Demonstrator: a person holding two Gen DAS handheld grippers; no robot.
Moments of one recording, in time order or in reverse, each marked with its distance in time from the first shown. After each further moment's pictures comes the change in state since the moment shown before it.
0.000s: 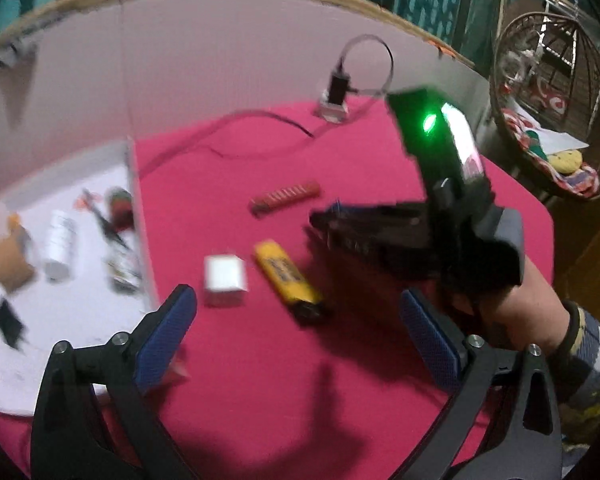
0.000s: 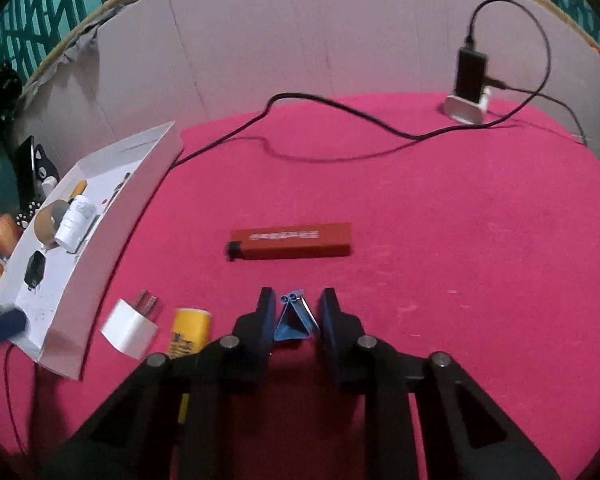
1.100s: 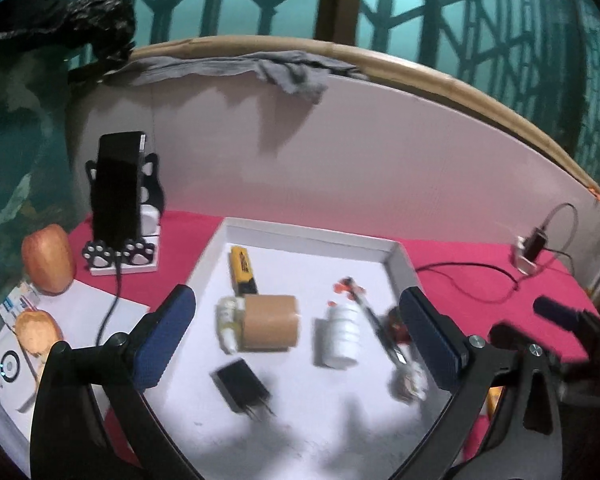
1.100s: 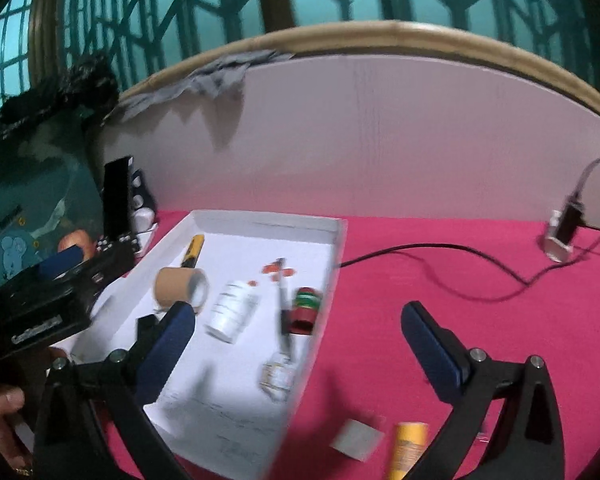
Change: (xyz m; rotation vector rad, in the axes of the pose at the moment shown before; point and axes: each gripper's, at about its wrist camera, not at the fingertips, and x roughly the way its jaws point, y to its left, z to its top) left arm -0.106 0.180 0.014 -0.381 -0.324 0.485; right arm -0.046 0.136 0.059 -0.184 -0.205 0.128
